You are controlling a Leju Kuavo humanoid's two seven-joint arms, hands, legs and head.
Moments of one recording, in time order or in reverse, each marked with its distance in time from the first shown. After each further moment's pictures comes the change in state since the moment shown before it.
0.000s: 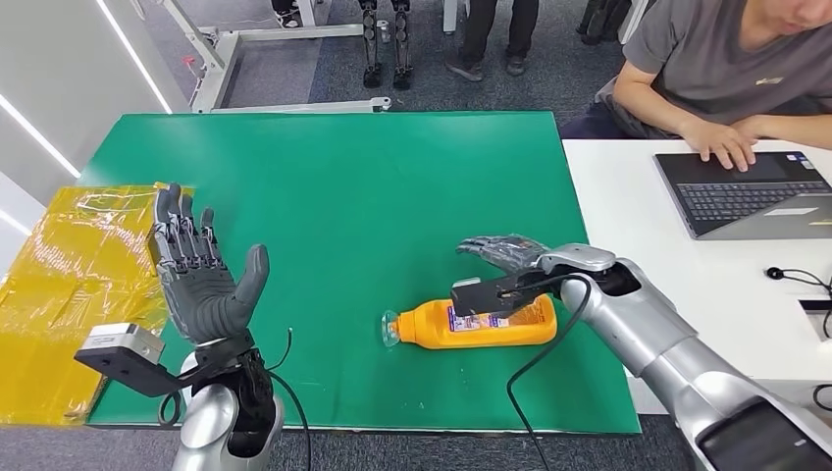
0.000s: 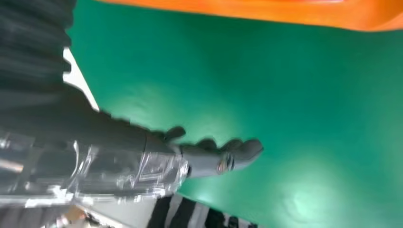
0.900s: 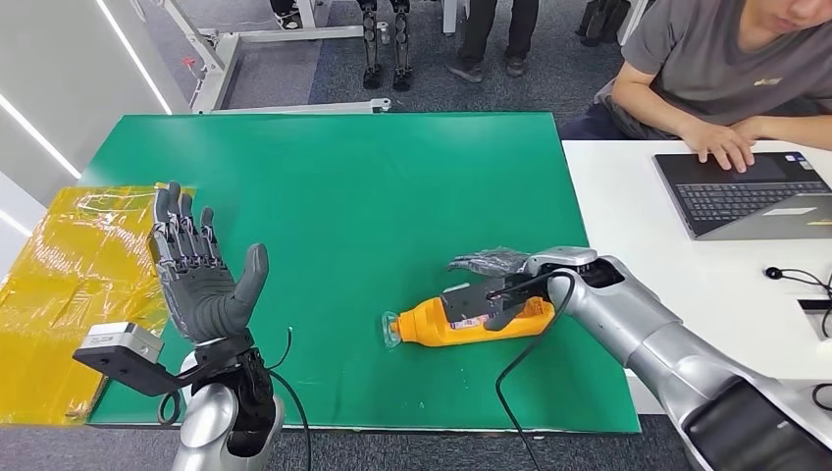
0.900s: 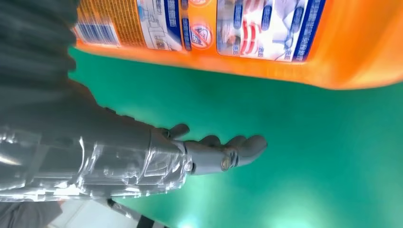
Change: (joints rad) left arm -0.001 0.000 0.000 0.000 0.005 -0.004 0.000; right arm -0.068 0.033 0.135 0.125 -0.130 0.050 -0.015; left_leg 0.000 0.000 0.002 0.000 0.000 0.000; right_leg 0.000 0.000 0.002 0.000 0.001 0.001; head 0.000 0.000
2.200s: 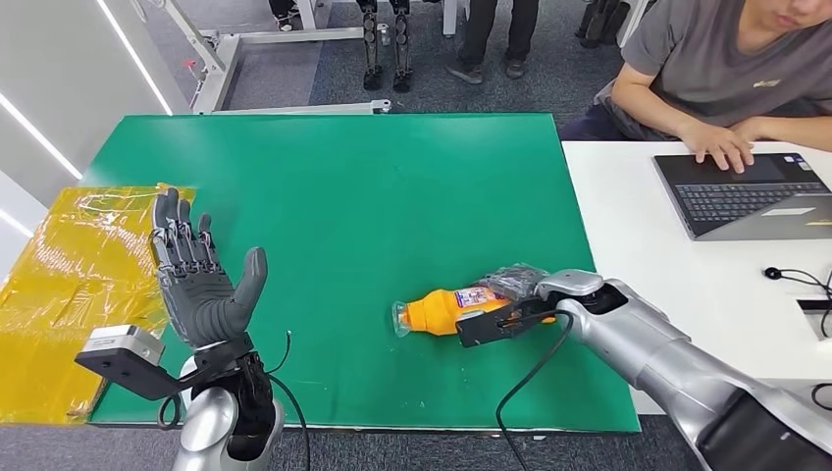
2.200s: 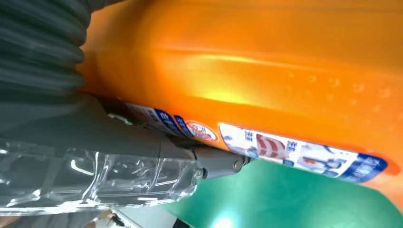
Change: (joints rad) left arm 0.014 0.000 0.002 0.000 -0.005 0.019 0.000; right arm 0.031 -0.062 0.160 0.046 0.067 -0.162 0.086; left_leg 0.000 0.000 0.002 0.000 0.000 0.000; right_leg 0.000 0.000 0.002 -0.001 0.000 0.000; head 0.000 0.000
